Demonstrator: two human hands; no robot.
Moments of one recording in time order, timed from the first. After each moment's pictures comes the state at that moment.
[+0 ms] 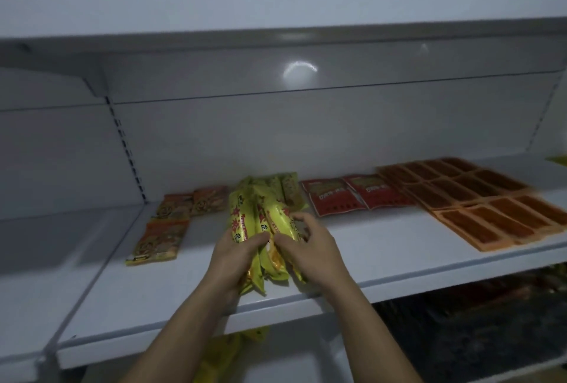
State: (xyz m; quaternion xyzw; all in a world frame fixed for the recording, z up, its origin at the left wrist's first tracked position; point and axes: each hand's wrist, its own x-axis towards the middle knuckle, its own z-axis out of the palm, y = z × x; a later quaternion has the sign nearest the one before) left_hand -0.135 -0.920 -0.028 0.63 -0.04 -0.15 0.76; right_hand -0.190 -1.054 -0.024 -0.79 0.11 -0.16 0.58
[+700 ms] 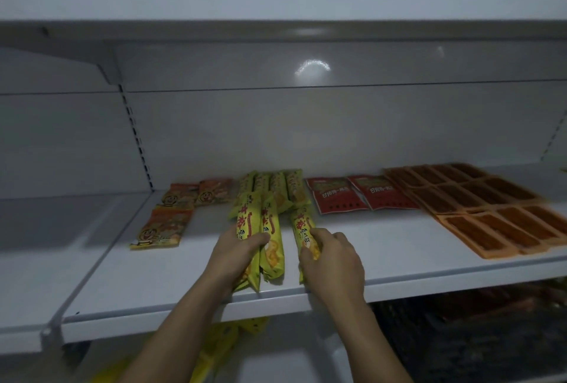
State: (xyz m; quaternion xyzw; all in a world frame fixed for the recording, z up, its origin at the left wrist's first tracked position) left_hand -0.136 -0.918 -0.039 0.73 -0.04 -0.10 0.67; right_hand -0.213 -1.066 -0.044 -0.91 0.19 -0.21 0.29
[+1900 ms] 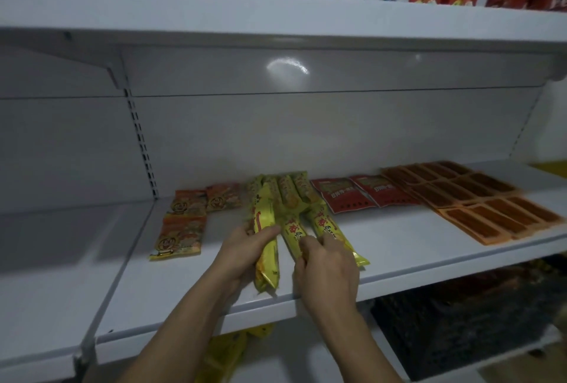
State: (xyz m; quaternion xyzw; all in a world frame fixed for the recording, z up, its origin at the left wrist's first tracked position) left_hand -0.119 -0.879 -0.019 0.65 -0.06 -0.21 0.73; right_hand -0.200 -0.984 -0.044 -0.93 0.20 -0.30 0.10
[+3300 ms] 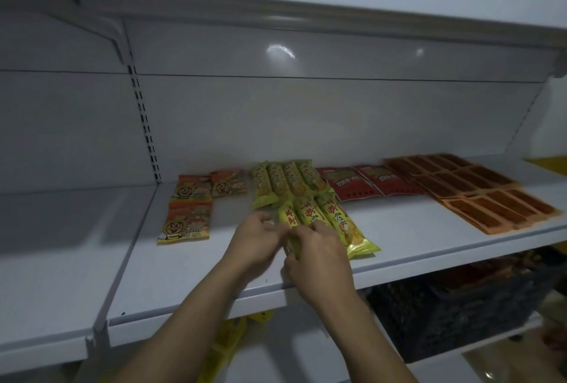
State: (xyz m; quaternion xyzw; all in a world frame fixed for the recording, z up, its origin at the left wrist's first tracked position) left_hand -0.110 -0.874 -0.036 0.73 -0.10 -0.19 0.65; right_hand -0.206 -0.956 -0.023 -0.95 0.16 -0.19 0.18
